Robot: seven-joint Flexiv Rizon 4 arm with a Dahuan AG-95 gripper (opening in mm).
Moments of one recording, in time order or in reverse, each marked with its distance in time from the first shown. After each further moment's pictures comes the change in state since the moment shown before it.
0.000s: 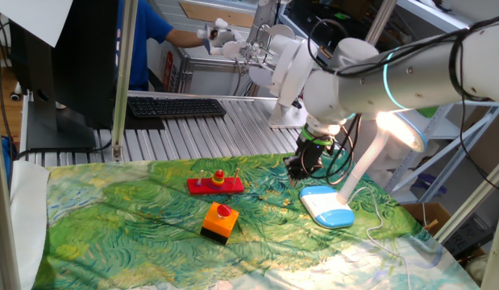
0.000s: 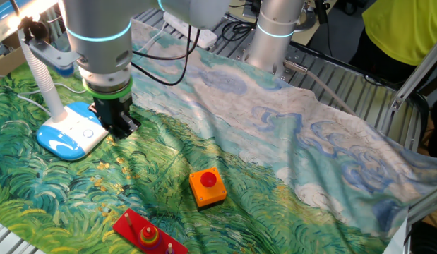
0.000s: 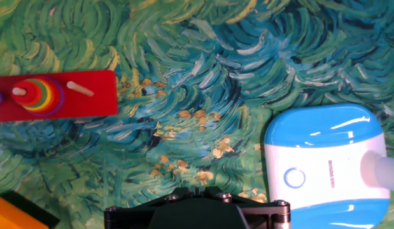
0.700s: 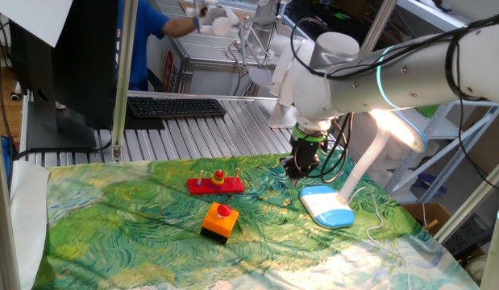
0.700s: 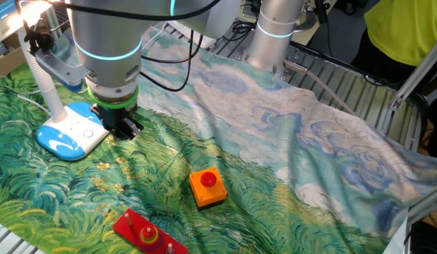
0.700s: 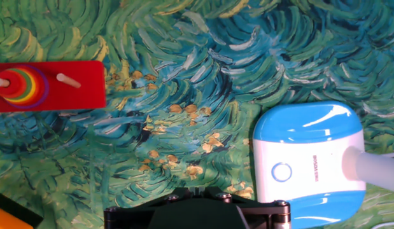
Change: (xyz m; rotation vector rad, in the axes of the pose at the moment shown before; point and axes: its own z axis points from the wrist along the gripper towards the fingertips) arm 0.002 0.000 0.000 0.092 0.035 0.002
